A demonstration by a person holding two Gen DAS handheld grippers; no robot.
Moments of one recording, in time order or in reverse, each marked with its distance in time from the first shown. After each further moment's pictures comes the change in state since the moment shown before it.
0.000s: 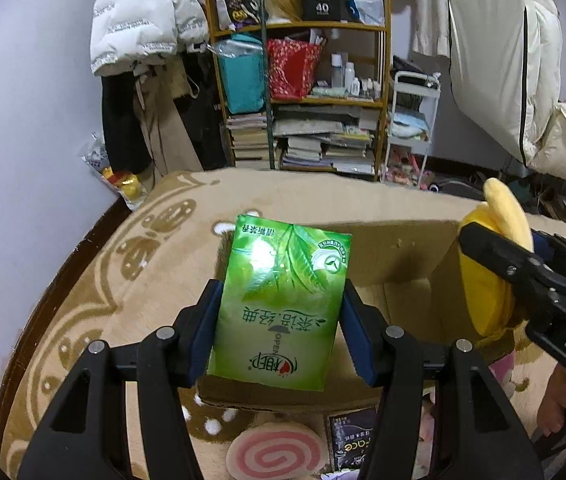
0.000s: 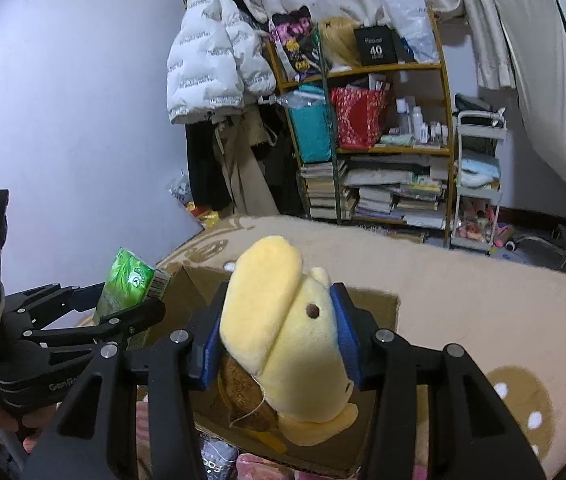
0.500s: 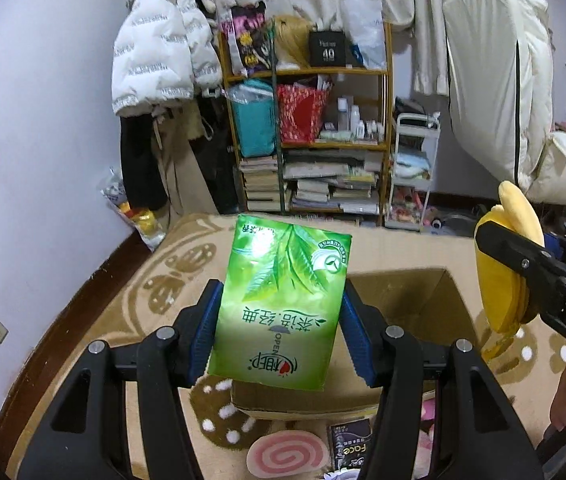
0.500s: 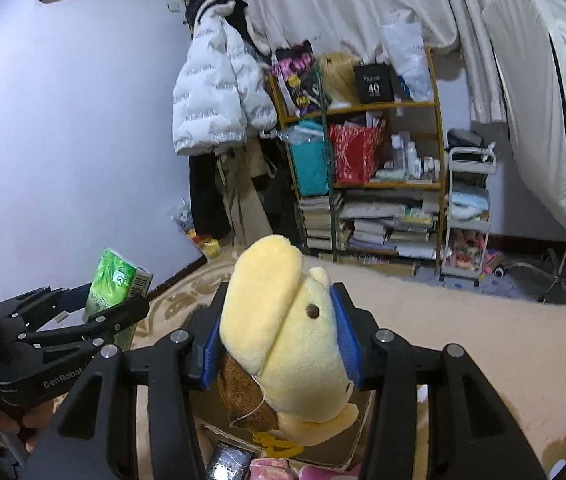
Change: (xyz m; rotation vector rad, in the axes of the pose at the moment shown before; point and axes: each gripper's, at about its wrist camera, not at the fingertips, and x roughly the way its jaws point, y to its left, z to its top) left arm -0.064 0.007 0.018 -0.002 -0.136 0.037; right arm -0.054 0.017 0.033 -0.018 -0.092 -0.025
